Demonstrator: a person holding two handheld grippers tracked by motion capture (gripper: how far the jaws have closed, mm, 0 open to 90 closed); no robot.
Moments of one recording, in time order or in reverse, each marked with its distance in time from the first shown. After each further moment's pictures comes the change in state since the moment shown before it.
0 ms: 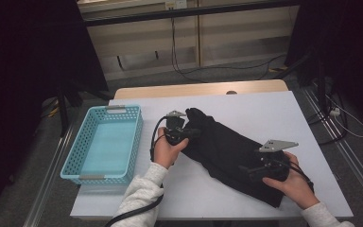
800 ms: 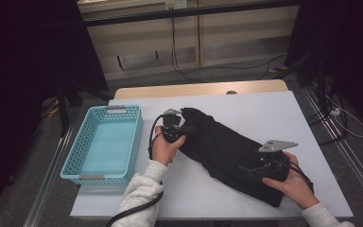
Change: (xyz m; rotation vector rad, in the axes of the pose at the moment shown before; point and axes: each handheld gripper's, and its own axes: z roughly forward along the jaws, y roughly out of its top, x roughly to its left) left arm 0.013 0.003 0.000 -0.019 0.046 -0.025; right arm 0.001 0.000 0.000 -0.001 0.003 -0.002
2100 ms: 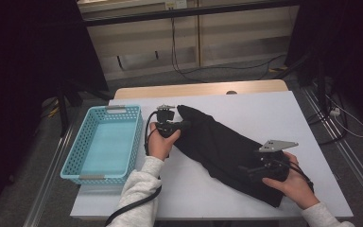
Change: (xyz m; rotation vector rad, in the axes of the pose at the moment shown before) left arm 0.018 0.008 -0.005 -0.035 0.048 -0.072; right arm 0.000 0.000 0.000 0.001 0.007 0.010
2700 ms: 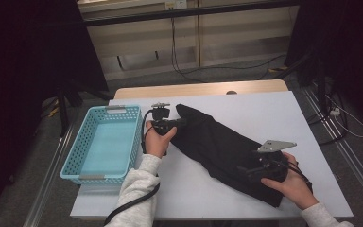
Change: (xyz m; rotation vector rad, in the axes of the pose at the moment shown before) left arm 0.011 0.006 -0.008 -0.019 0.023 -0.033; right arm 0.004 0.002 0.002 -0.002 0.006 -0.004
